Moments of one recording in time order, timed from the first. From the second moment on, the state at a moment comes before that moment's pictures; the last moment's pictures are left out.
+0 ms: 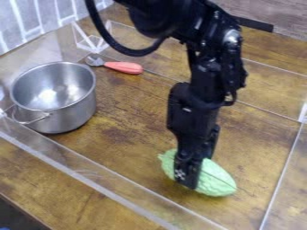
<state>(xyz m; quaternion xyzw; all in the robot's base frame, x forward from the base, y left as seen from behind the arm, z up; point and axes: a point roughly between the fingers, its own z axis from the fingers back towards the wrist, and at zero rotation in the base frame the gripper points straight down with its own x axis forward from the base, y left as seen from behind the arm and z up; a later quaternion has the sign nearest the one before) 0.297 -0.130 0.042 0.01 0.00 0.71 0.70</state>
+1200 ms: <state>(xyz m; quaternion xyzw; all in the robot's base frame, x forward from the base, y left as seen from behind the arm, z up) 0.317 -0.153 0.028 0.03 -0.01 0.71 0.71</state>
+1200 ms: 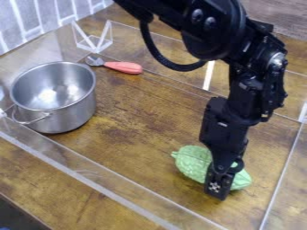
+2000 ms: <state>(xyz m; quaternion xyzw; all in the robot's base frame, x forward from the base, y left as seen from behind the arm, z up) 0.310 -0.144 0.035 0.05 -0.02 0.70 0.71</state>
